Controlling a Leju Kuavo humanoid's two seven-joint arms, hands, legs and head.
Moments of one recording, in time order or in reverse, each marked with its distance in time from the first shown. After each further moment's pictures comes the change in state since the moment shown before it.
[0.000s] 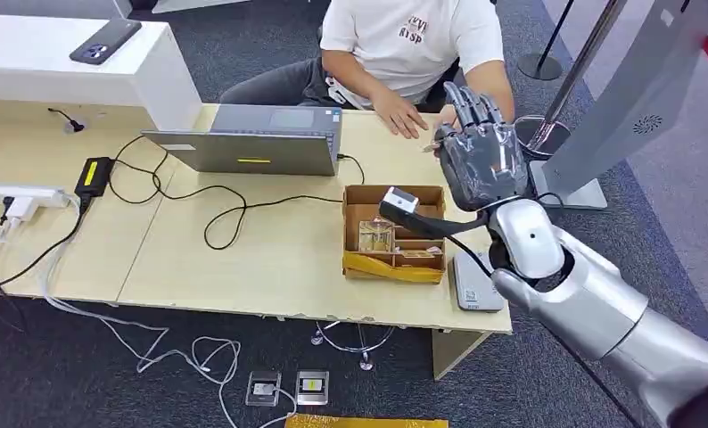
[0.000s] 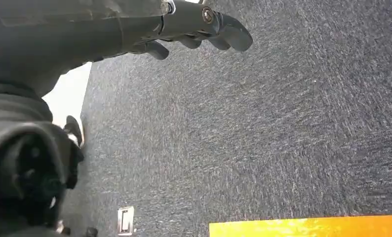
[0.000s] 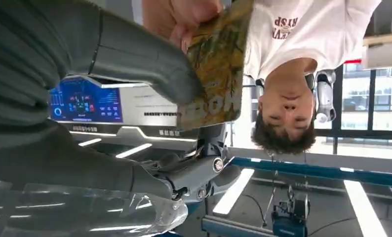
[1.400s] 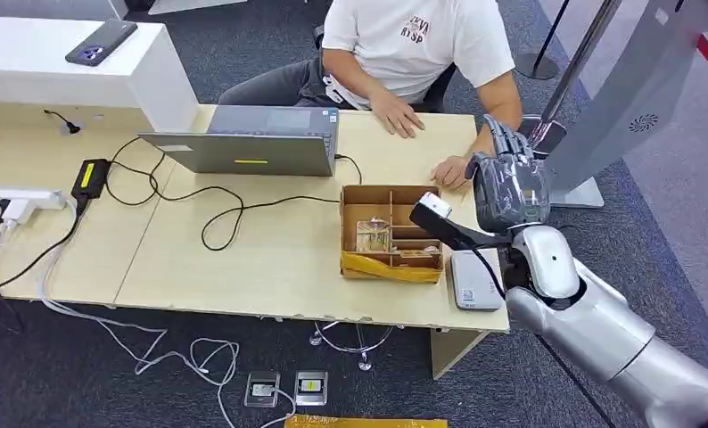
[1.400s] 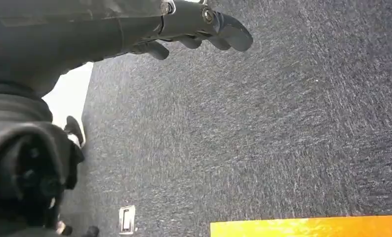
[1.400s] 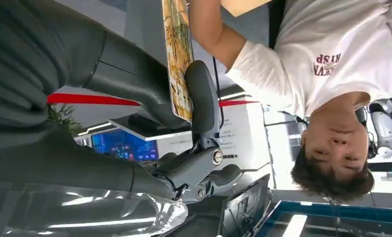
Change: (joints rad) left arm 0.004 -0.002 0.009 0.000 0.003 0.006 0.004; right arm 0.126 -0.067 -0.069 0.027 -0.141 -0.108 0.014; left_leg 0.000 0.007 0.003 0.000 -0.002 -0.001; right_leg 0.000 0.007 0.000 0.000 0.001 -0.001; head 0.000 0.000
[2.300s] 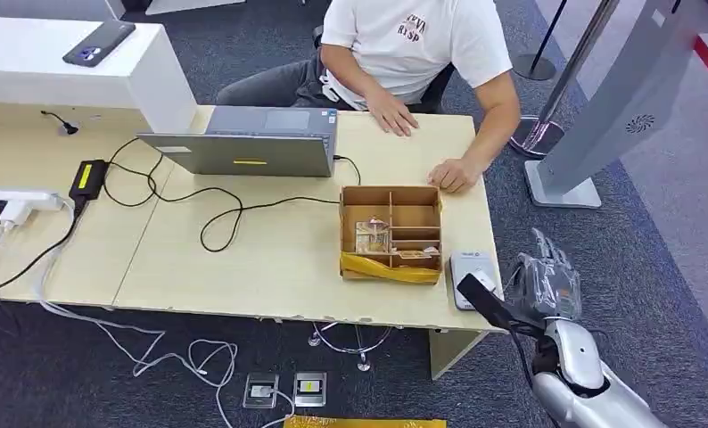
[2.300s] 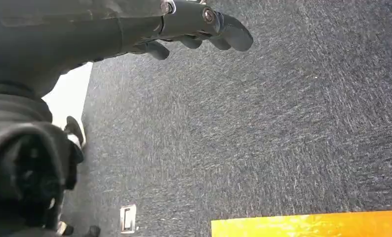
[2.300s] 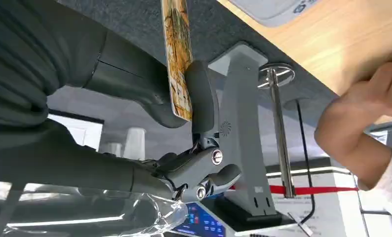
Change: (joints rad) left arm 0.004 -0.006 0.001 0.000 -0.003 -0.005 0.000; right arm 0.431 -0.102 -0.211 -0.004 -0.037 -0.028 0.040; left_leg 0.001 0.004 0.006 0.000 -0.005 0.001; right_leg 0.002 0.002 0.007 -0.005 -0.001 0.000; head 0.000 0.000
